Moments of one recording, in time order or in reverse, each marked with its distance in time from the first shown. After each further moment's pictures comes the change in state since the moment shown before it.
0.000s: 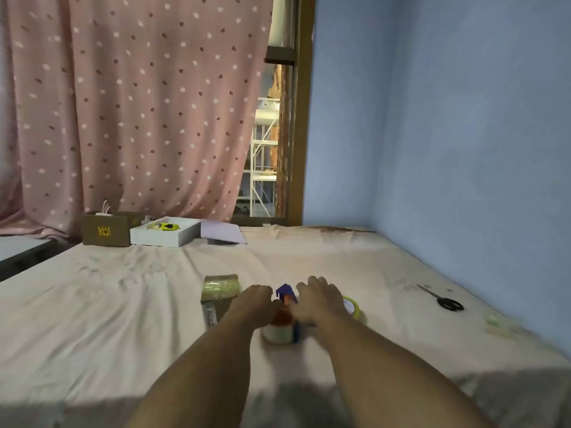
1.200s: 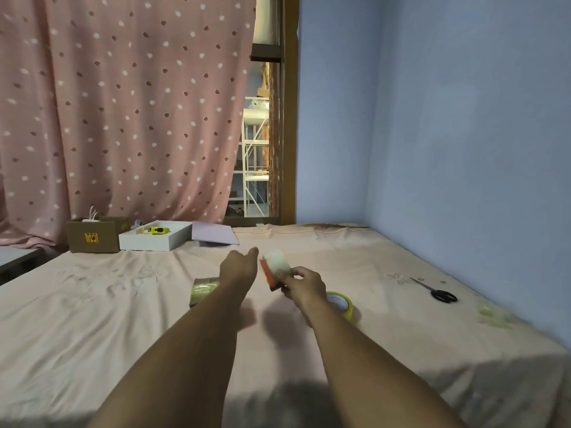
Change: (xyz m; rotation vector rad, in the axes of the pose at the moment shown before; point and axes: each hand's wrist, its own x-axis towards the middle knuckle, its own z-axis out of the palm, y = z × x) left_hand 0.041 0.015 -0.046 -0.691 0.257 -0.405; right_hand 0.014 -0.008 0.009 1.240 0.168 0.306
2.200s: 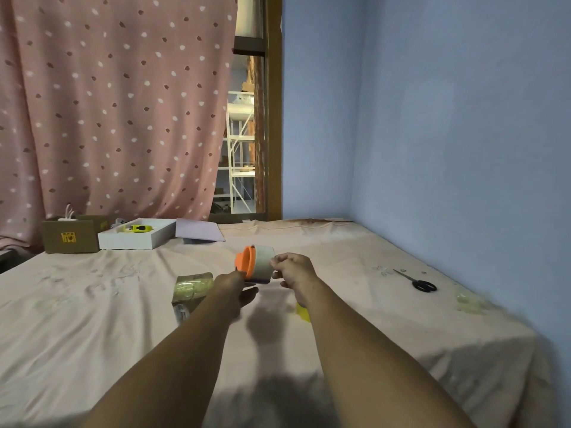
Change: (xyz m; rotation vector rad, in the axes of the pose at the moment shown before) left_hand -0.027 -0.030 0.022 -0.731 -0.279 -0.318; right_hand 0.014 -0.018 -0.021 0.194 -0.096 0.073
